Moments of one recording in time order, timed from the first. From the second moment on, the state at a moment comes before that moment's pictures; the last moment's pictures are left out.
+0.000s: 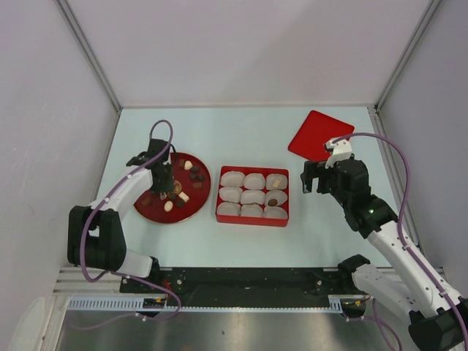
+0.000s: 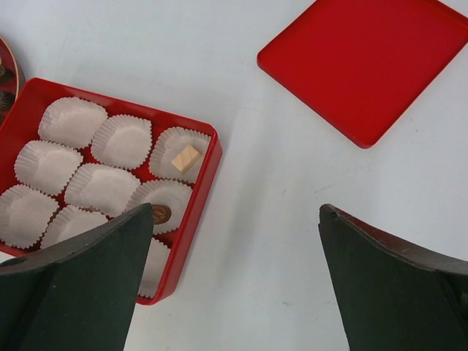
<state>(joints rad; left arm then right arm) -0.15 1.44 0.97 -0.69 -0.21 -0.25 0.44 0.81 0.78 -0.37 0.15 0.12</state>
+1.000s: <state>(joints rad) -0.57 1.12 1.06 -0.70 0.09 -0.03 0.44 0.79 0.78 -0.37 0.19 0.12</state>
